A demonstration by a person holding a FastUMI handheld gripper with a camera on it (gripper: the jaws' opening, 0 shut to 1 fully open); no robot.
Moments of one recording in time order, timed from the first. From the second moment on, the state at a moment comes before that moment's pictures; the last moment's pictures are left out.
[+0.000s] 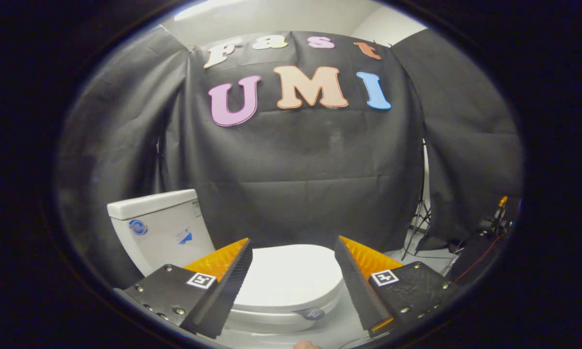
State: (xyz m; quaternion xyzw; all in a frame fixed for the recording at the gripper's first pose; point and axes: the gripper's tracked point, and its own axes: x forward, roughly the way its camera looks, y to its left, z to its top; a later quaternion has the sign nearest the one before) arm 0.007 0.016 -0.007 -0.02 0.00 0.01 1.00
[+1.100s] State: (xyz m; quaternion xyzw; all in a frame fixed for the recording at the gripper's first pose) arm 0.006 -0.006 -0.008 0.01 0.01 -0.01 1.00
